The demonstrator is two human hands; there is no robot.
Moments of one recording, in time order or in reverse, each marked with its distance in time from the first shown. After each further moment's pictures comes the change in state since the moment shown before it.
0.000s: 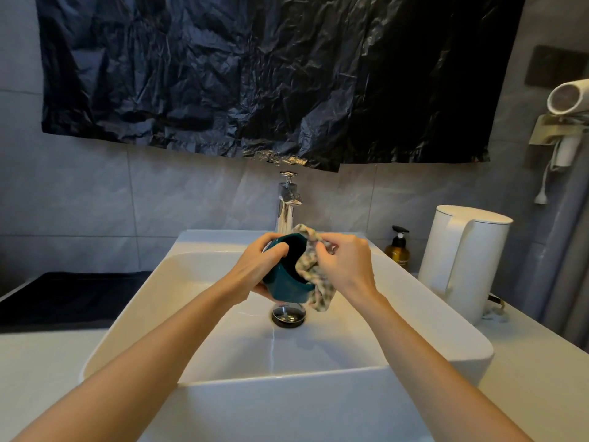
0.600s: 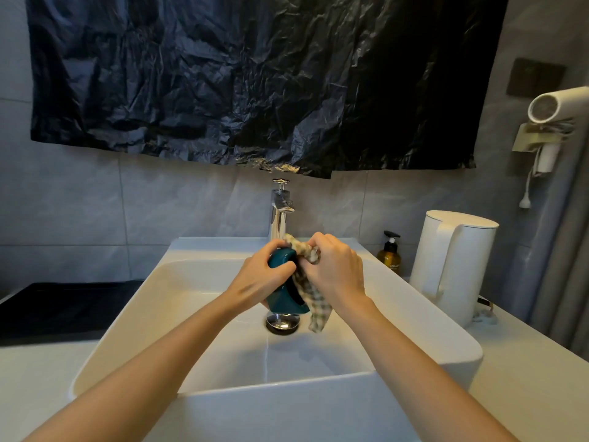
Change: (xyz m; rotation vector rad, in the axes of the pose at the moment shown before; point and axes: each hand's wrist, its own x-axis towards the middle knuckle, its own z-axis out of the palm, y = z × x) left_hand 0.003 -0.010 0.010 0.212 -0.003 0.285; right_hand -0.001 -0.006 0.004 -0.303 -0.023 -0.122
